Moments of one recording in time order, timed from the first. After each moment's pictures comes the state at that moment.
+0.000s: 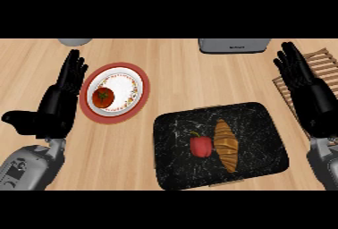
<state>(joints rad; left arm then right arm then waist) -0.30 0.45 -0.29 -1.60 0.29 0.42 0.01 -0.29 -0.47 0.15 -1.69 -0.25 -0.18 0.11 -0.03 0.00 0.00</state>
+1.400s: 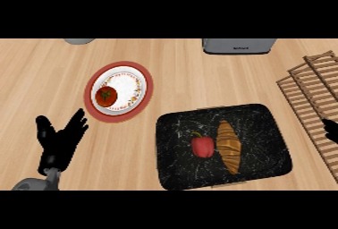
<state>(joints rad) -0.06 0.41 -0.23 -1.32 0.44 0.23 0.19 0.35 -0.71 -0.05 -1.95 -0.19 0.02 0.14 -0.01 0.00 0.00</state>
